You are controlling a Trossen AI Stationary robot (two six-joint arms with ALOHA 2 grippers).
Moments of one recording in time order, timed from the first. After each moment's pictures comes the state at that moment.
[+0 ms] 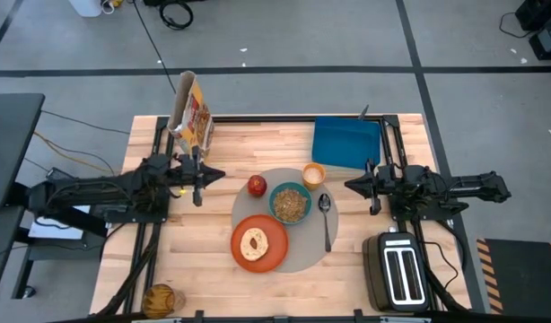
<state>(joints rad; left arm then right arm) 0.26 0.56 0.16 0.37 0.11 0.06 0.01 0.05 0.01 0.04 0.08 0.16</state>
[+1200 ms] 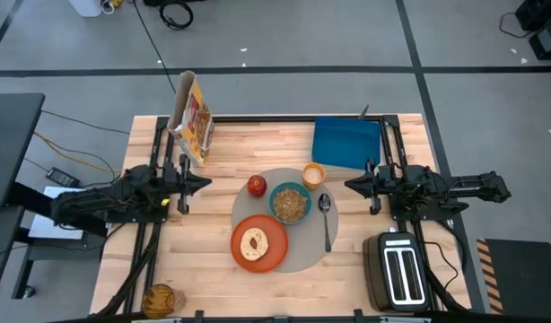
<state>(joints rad) 0.17 0.00 0.01 0.09 0.06 0.00 0.01 0.05 0.01 0.05 0.08 0.16</state>
